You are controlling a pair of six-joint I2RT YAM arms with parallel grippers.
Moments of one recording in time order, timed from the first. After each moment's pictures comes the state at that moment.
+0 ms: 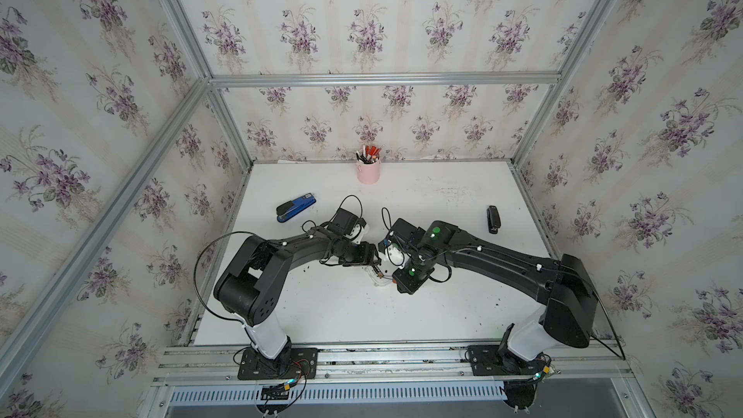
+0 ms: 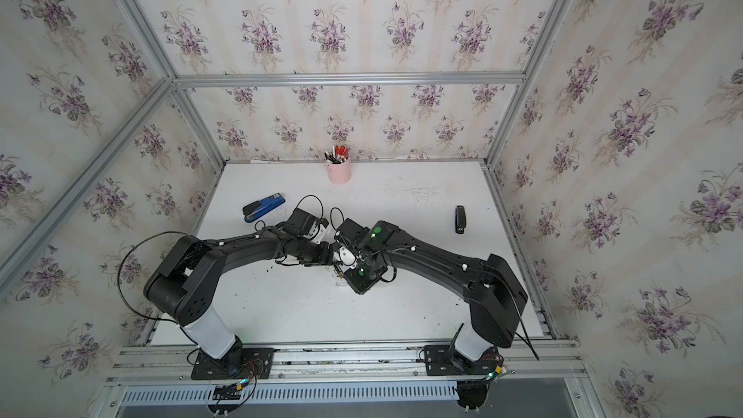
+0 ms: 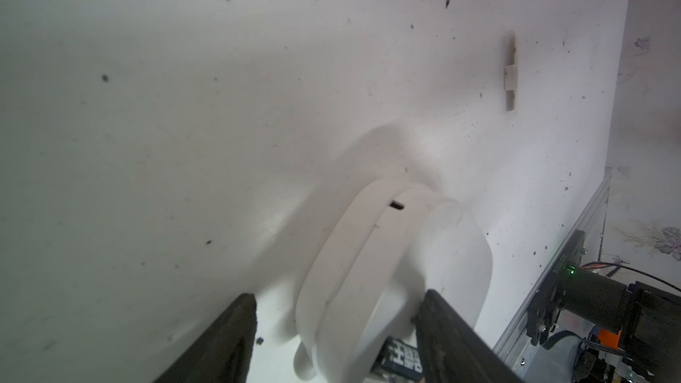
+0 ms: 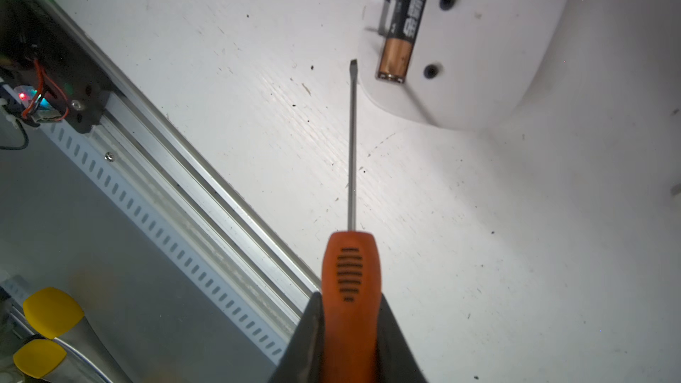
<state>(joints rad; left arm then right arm) -0.48 1.75 0.88 -0.32 0.47 -0.41 0.96 1.61 1.29 -1.11 -0.20 0.21</state>
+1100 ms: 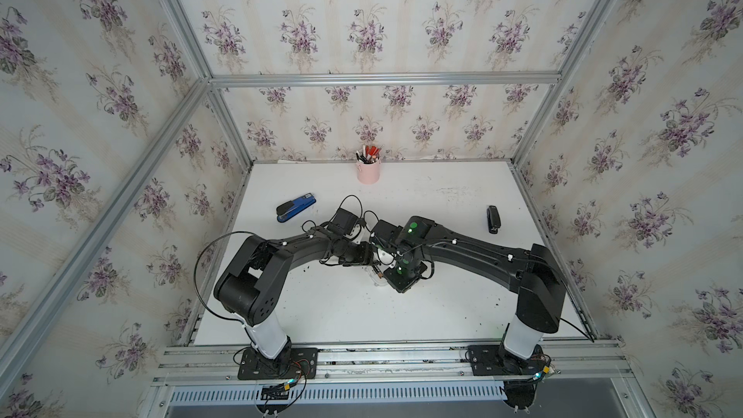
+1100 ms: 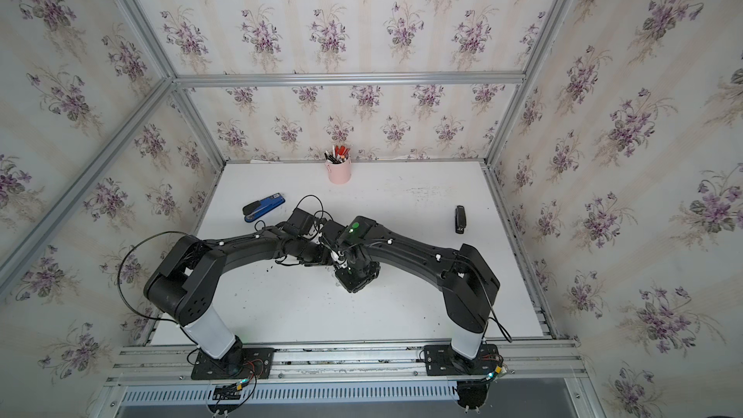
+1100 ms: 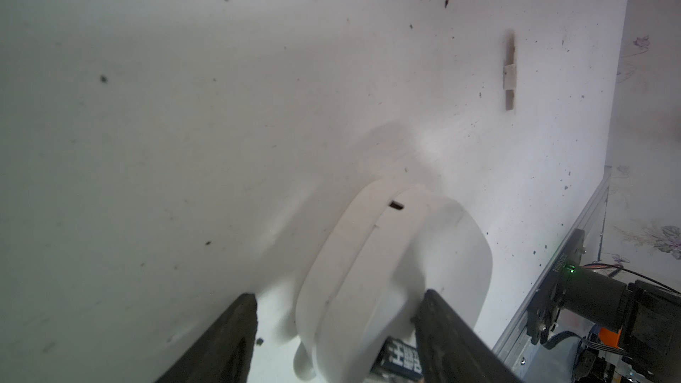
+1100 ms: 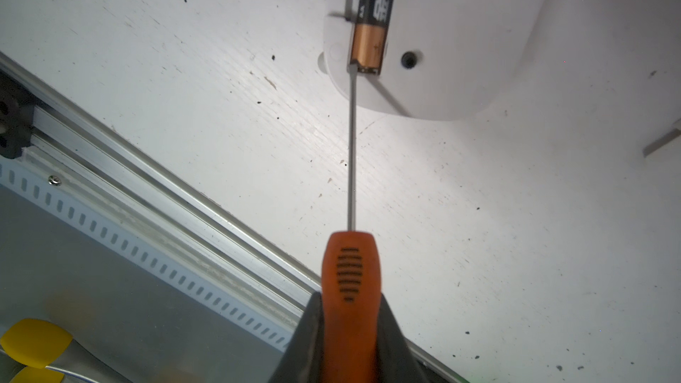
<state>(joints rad) -0.48 1.75 0.88 -0.32 0.48 -0.41 1.02 1.78 1.46 -1.25 -0.12 0.28</state>
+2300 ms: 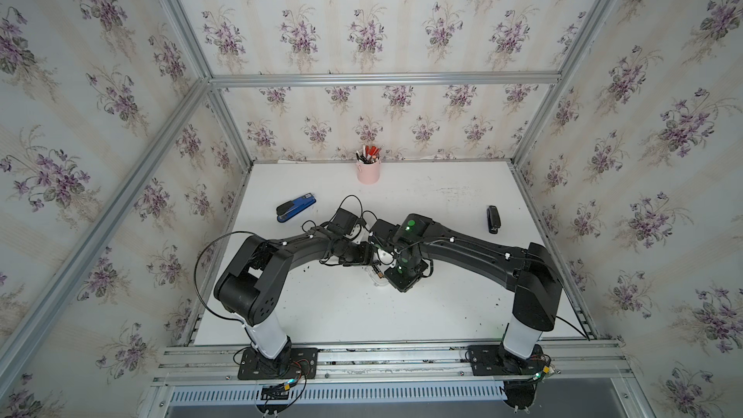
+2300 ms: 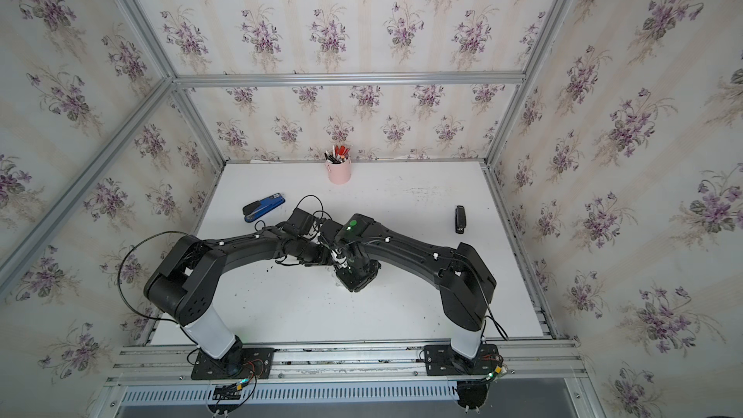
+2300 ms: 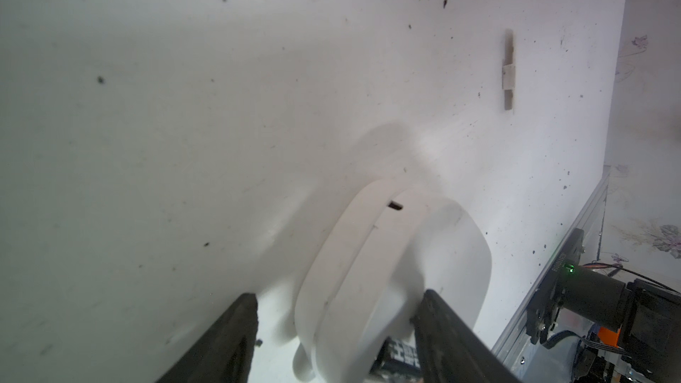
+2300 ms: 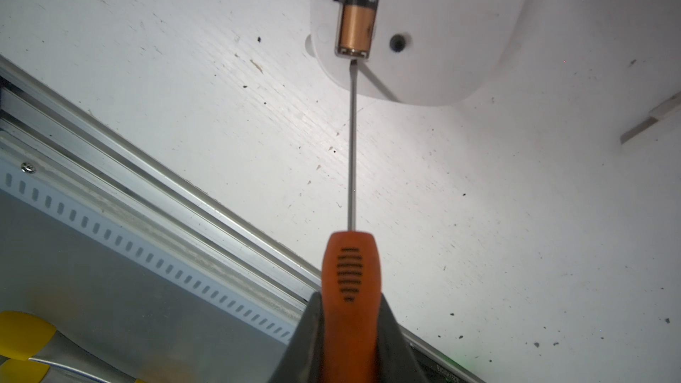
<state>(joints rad) -0.48 1.75 0.88 -0.32 0.48 -0.40 1.02 1.79 1.50 -1.32 -0.10 0.25</state>
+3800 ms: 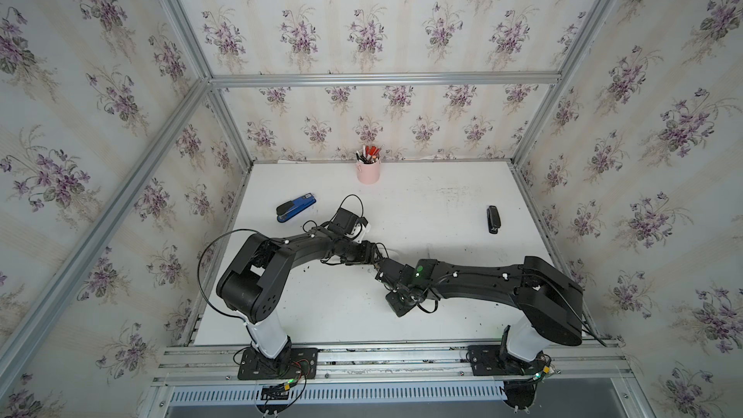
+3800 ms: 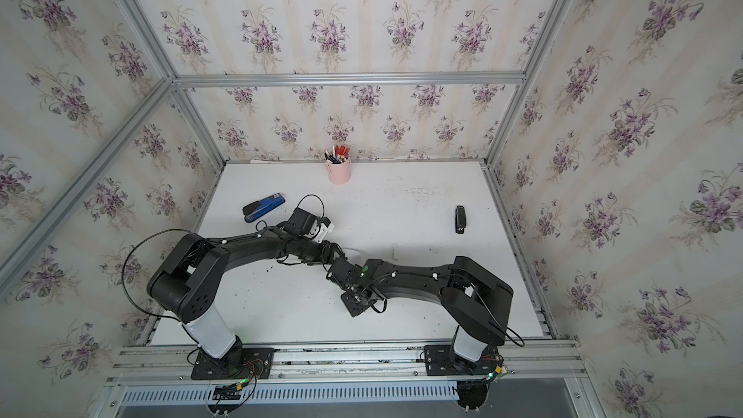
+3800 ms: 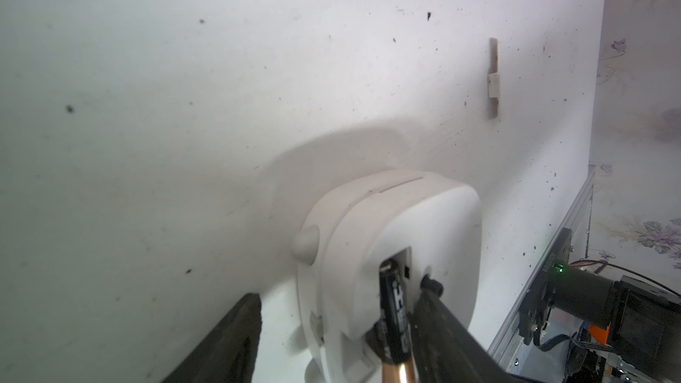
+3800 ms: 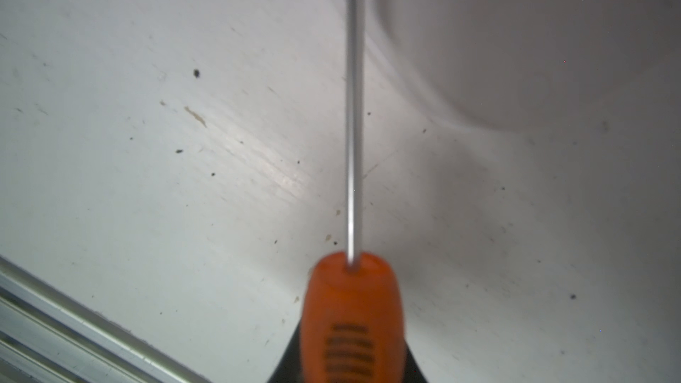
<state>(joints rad) -0.48 1.77 0.88 -0.28 0.50 -0.41 1.13 1.66 0.97 -0.67 0.04 0.49</state>
